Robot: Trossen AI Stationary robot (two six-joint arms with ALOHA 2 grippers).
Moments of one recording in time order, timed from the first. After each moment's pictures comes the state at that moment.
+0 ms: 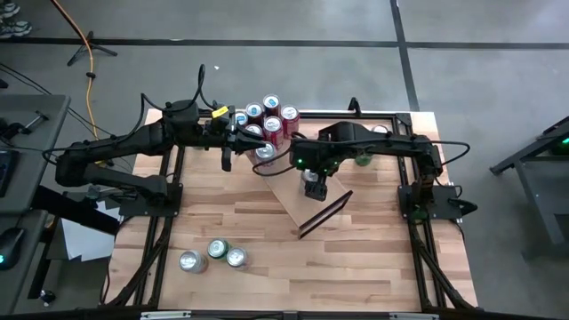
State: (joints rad) left arm 0.24 1.06 1.08 -0.11 0.20 -0.21; right arm 0.00 1.91 2.13 -1.56 0.05 0.25
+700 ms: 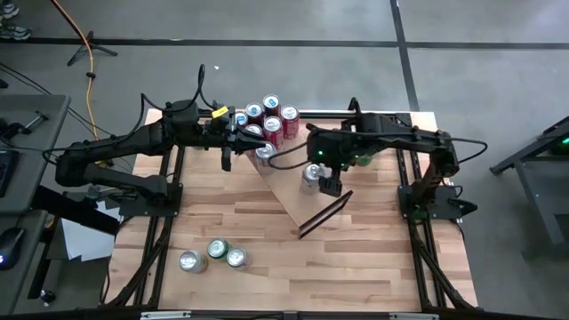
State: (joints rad) left arm 0.24 1.06 1.08 -0.11 0.20 -0.23; right arm 0.01 1.77 2.09 -1.57 0.04 0.21
